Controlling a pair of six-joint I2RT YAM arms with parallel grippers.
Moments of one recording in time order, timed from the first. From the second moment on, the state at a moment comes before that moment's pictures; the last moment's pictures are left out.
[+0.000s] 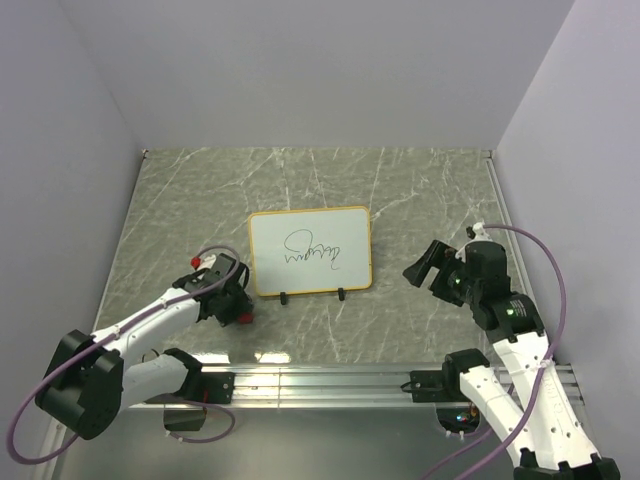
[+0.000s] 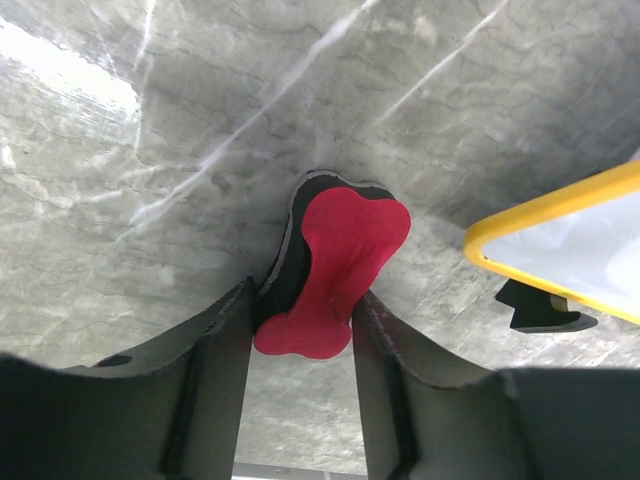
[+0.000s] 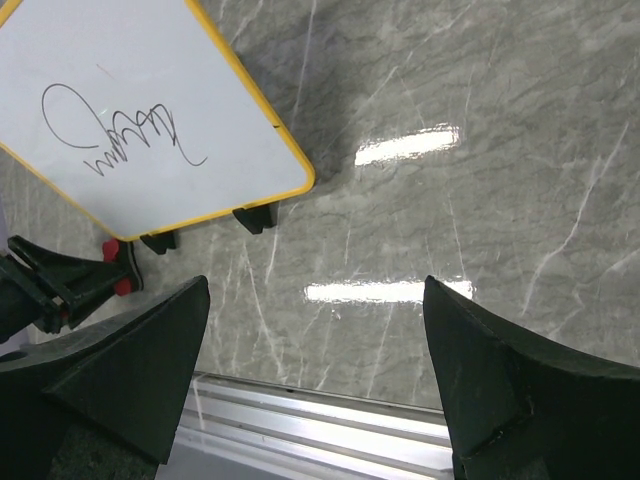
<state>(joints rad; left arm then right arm) -0.50 1.10 0.50 -0.59 -0.16 -1.07 0.20 0.64 0.74 -0.82 -0.14 0.64</state>
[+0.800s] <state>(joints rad) -0.57 1.00 0.61 -0.71 -0.18 -1.10 0.20 1.08 0.78 -0.35 -0.48 0.63</state>
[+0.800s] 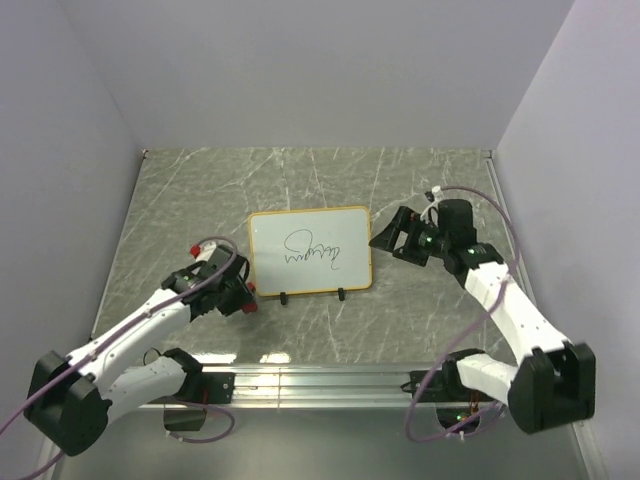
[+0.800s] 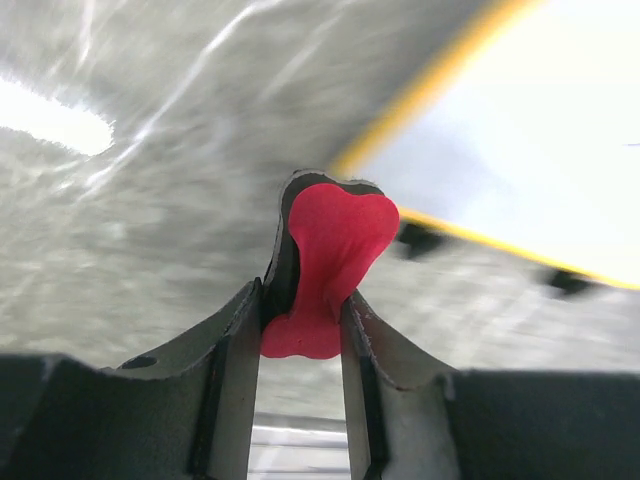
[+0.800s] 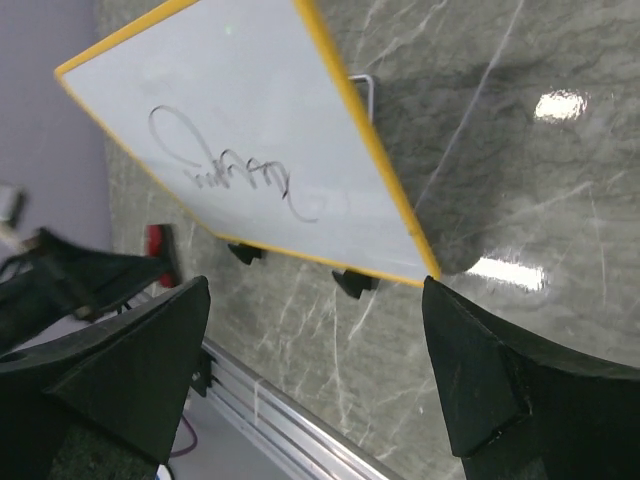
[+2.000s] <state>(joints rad) -0.90 1.88 1.51 -0.51 -0.13 -0.87 0.20 1.51 0.87 -0.16 -0.52 0.62</state>
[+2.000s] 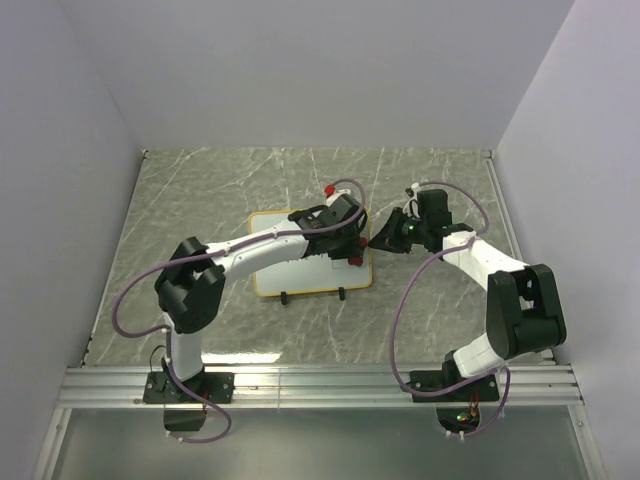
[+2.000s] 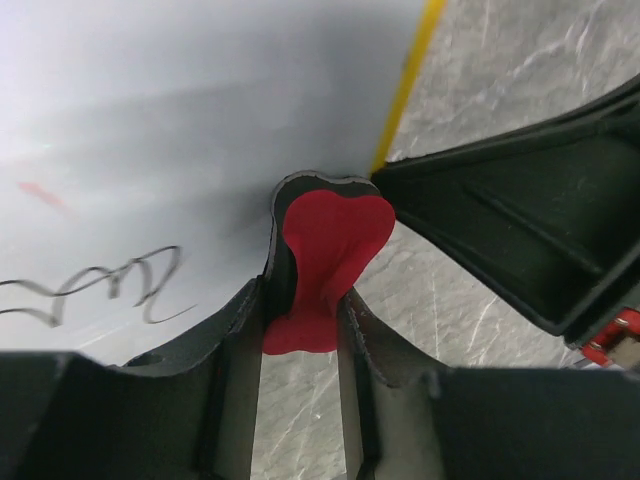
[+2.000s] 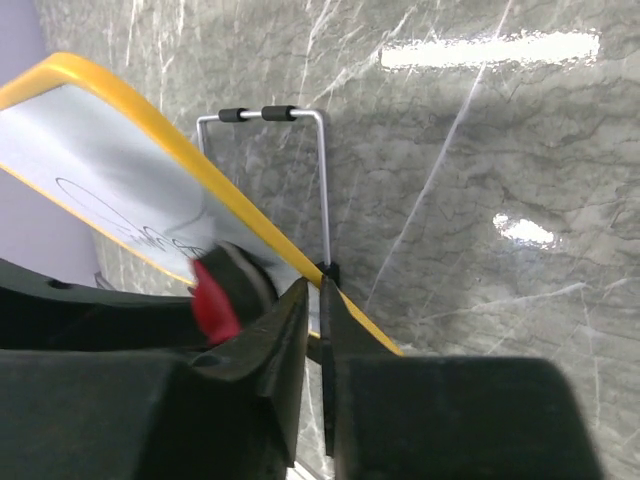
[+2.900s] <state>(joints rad) -0.91 1.75 1.32 -0.48 -0.20 -0.89 0.20 1.58 0.88 -0.01 -0.63 0.63</state>
